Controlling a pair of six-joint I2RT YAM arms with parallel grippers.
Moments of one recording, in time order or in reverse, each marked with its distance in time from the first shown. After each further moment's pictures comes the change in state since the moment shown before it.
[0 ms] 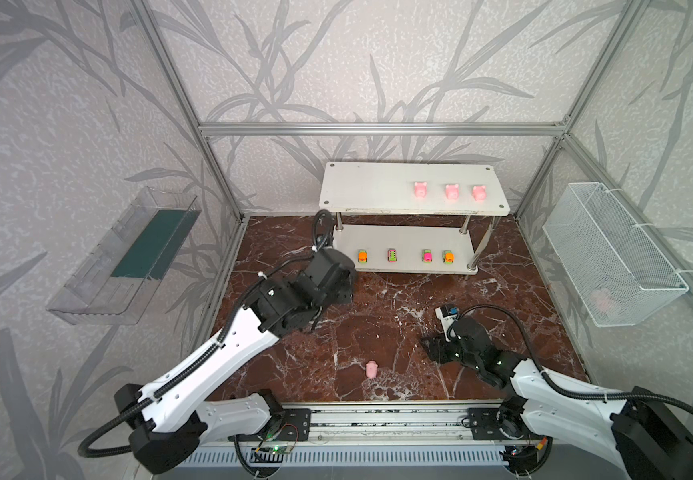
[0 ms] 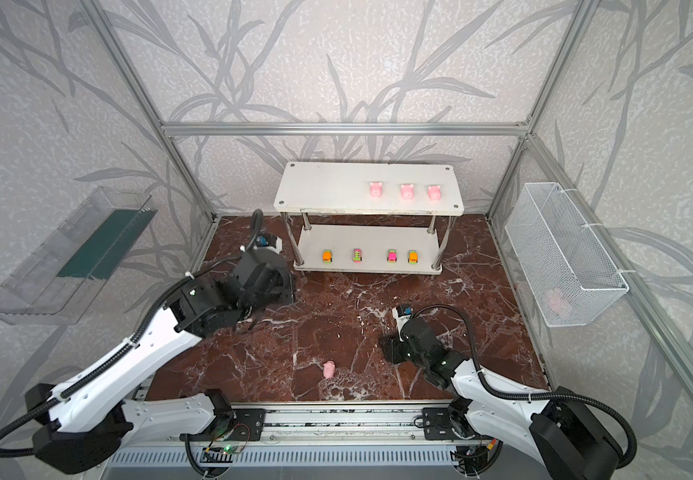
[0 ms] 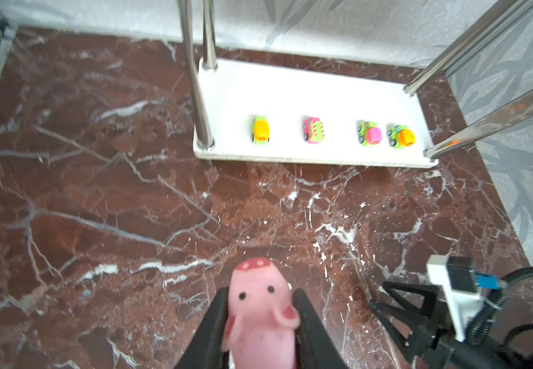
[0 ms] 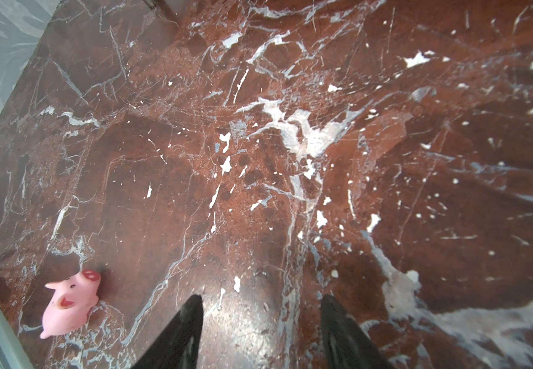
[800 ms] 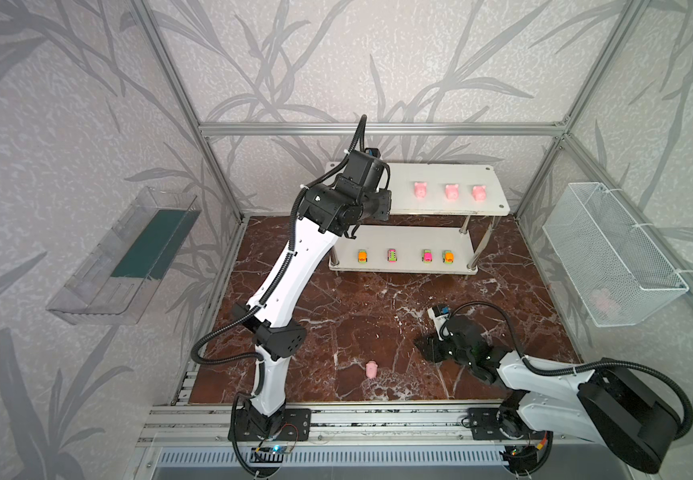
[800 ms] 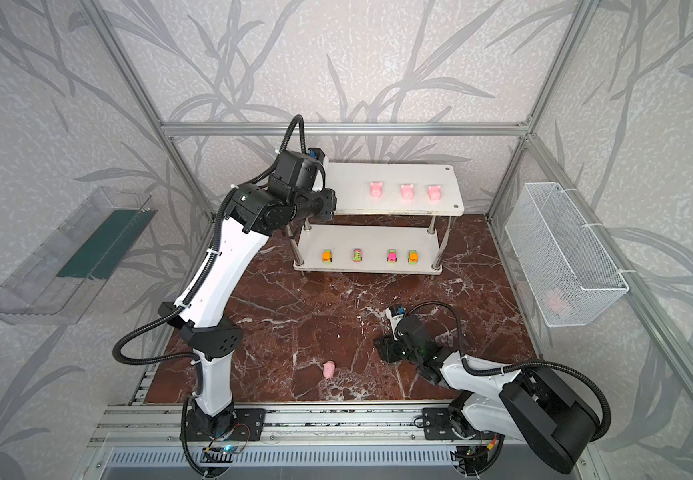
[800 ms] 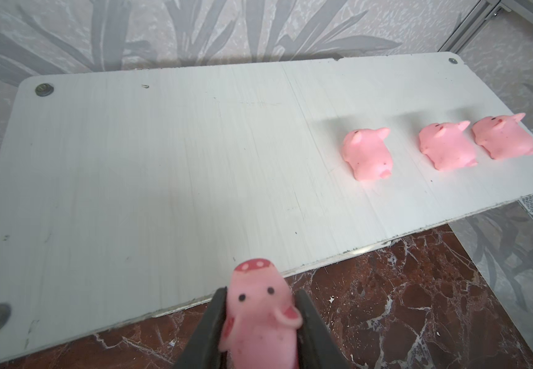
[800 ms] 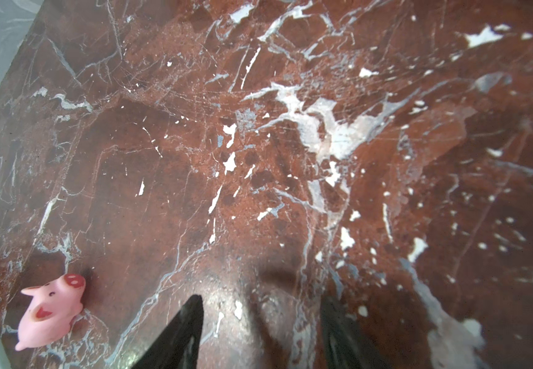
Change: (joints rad) left arm 0.161 0.756 1.072 -0.177 0.184 0.304; right arm -0.007 0.208 0.008 0.181 -0.061 -0.012
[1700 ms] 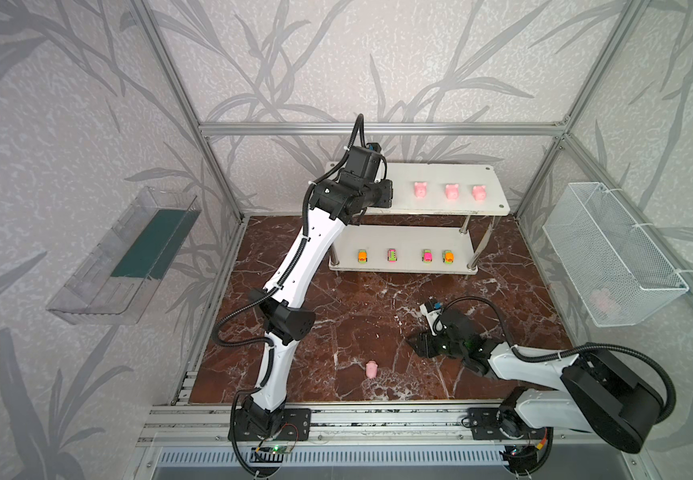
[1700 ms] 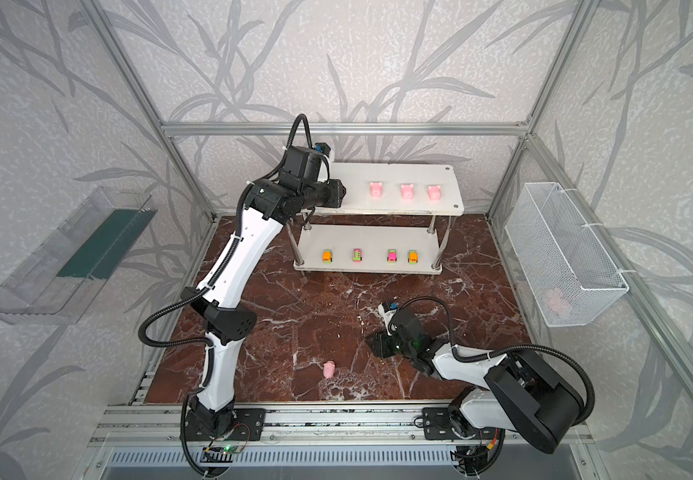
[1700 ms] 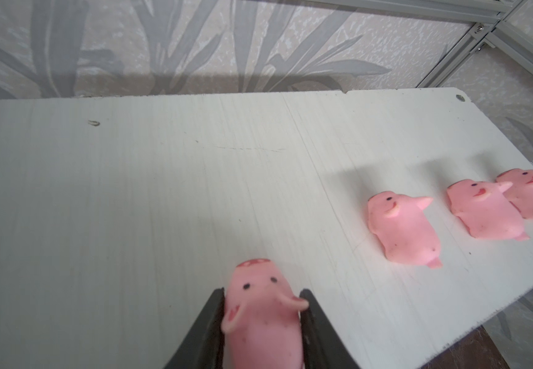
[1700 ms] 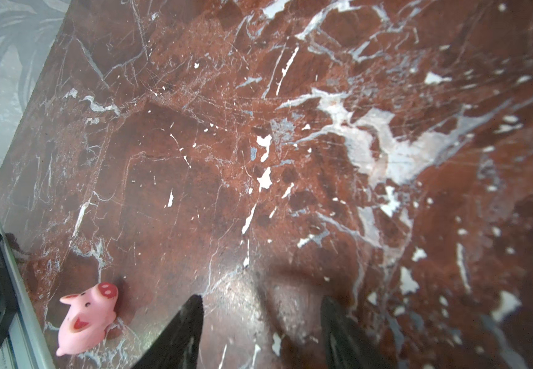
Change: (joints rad) left arm 0.082 0.149 0.068 0.147 0.142 0.002; right arm -0.002 0.051 0.067 -0.024 -0.076 -0.005
